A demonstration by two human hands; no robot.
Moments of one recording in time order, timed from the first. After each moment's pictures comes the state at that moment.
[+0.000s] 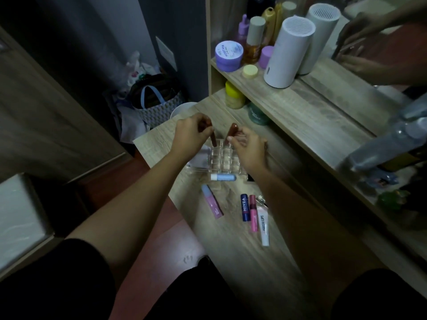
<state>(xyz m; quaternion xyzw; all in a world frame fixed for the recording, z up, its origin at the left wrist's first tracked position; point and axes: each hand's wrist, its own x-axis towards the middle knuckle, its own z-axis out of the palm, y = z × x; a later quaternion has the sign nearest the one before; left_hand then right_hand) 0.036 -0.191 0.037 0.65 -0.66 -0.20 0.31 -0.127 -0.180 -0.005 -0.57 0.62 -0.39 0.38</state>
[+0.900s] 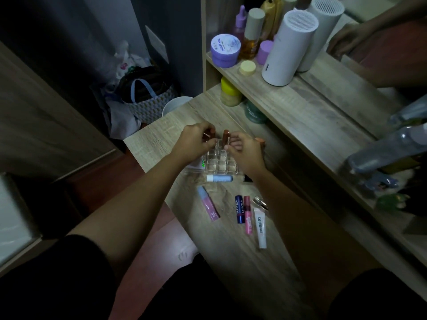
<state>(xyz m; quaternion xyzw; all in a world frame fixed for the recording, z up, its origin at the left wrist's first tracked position) 0.034 -0.201 0.015 0.58 -0.73 -0.28 0.23 -0.132 -0.188 -0.026 -0.61 0.63 -0.30 0.37</state>
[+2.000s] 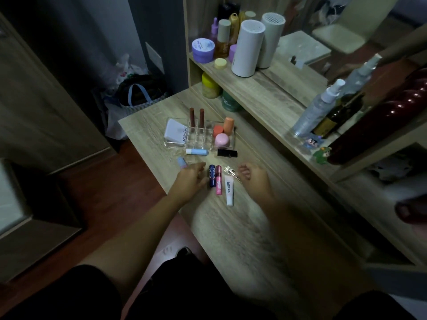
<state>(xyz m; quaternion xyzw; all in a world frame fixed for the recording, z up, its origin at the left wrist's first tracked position) -0.029 -0.016 -0.014 0.62 -0.70 -0.30 0.18 -0.232 -0.024 -0.020 -0.62 0.67 -0.25 0.32</state>
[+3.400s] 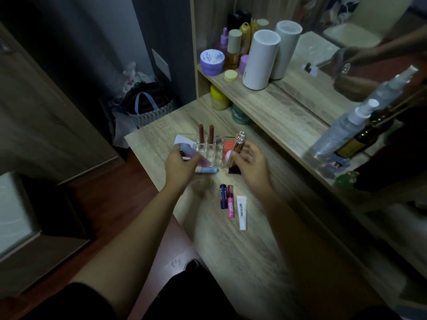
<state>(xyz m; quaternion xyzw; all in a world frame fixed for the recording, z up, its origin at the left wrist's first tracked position) 0.000 -0.086 0.026 0.71 -0.44 -0.35 0.43 -0.179 -0.095 0.017 -0.50 0.59 -0.44 0.46</state>
